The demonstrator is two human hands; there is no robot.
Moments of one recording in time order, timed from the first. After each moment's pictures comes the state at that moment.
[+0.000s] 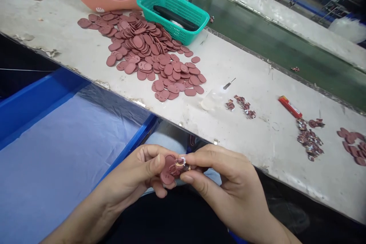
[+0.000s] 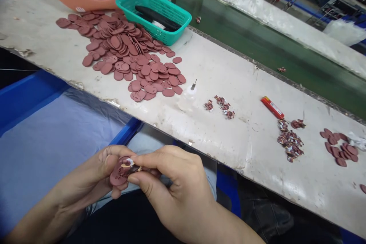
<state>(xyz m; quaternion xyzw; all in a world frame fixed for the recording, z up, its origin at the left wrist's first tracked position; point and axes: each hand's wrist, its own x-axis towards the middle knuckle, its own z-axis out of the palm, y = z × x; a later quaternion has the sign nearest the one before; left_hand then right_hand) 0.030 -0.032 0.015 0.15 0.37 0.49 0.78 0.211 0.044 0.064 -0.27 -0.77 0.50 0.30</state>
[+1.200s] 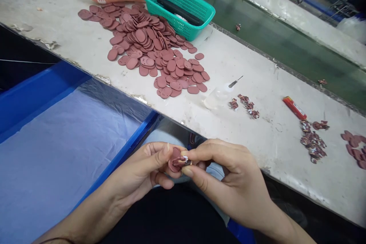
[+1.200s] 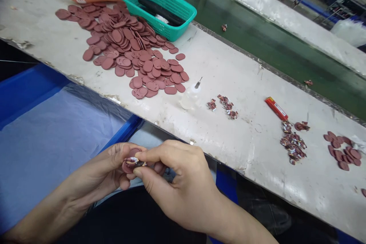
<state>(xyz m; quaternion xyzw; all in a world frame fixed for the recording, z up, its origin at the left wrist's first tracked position) 0.039 -0.025 0.014 0.08 0.38 0.47 0.79 0.212 0.055 0.064 -0.27 -0.78 0.50 0.25</state>
